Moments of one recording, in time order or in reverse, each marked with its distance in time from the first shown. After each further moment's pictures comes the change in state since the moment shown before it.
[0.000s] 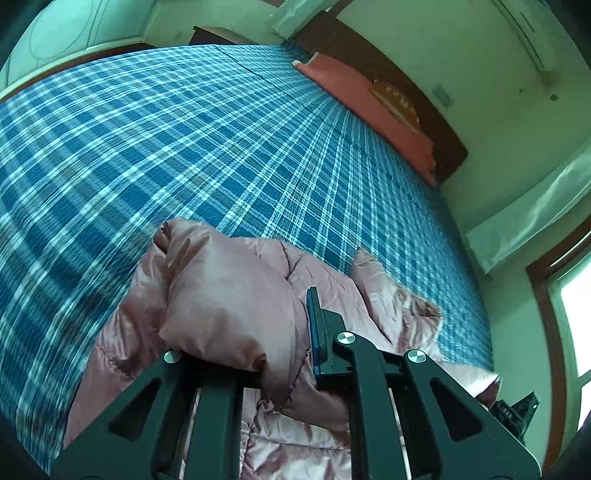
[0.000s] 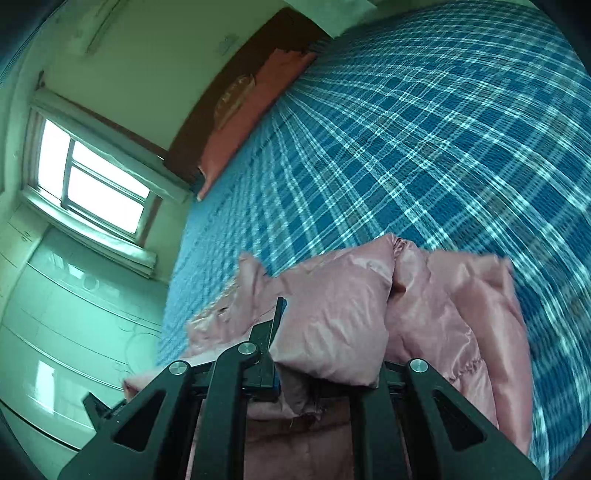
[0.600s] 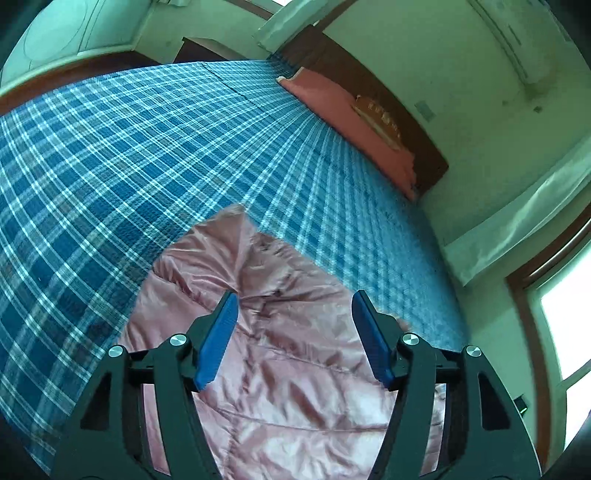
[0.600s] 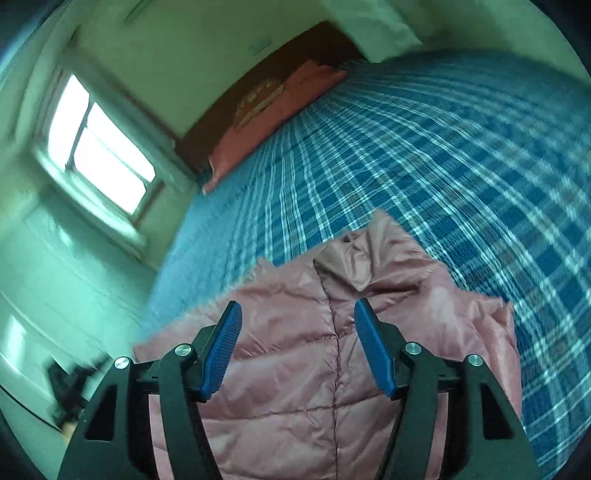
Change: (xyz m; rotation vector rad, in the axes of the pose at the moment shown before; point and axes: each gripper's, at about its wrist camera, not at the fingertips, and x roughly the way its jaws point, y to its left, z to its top) left arm -0.028 -0.005 0.019 0.000 -0.045 -0.051; right arm -0.015 0.053 -0.011 -0.227 -0.043 -0.083
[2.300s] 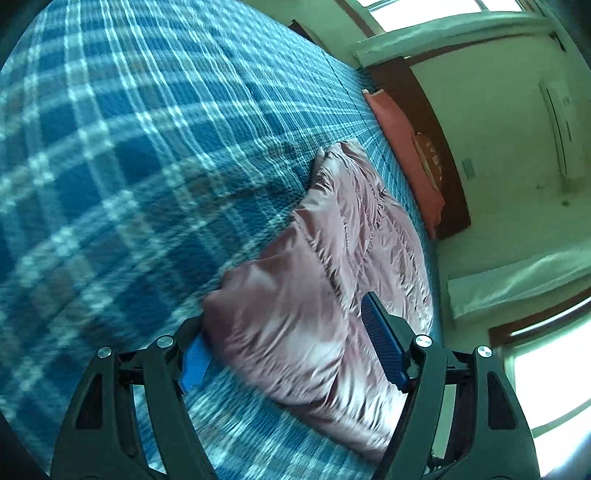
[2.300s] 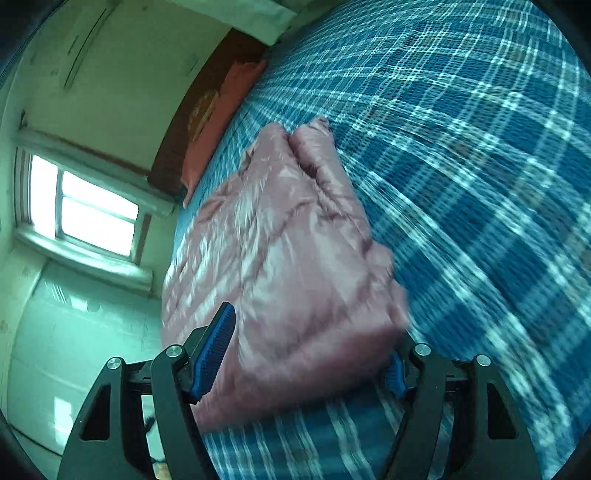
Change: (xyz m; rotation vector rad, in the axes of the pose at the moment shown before) left arm -0.078 0.101 -0.148 -0.418 -0.034 -0.024; right arm -0.100 -0.067 -0.145 0.424 0.002 0.062
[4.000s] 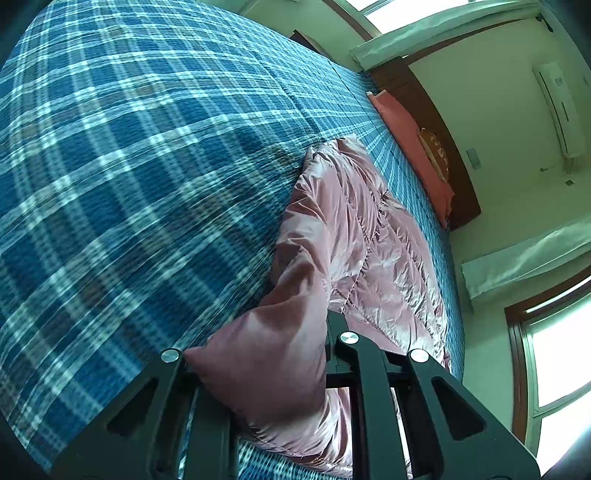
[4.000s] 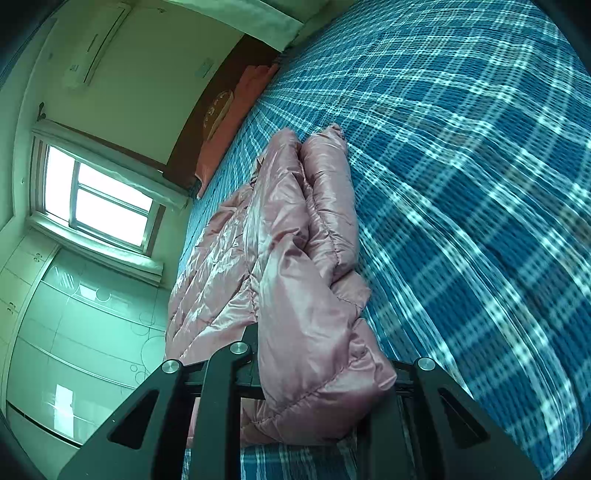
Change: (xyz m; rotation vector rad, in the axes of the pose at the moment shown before) left arm -0.048 0.017 -0.018 0.071 -0.027 0.067; right arm -0.042 -0.015 -0.019 -0.043 0.008 0.033
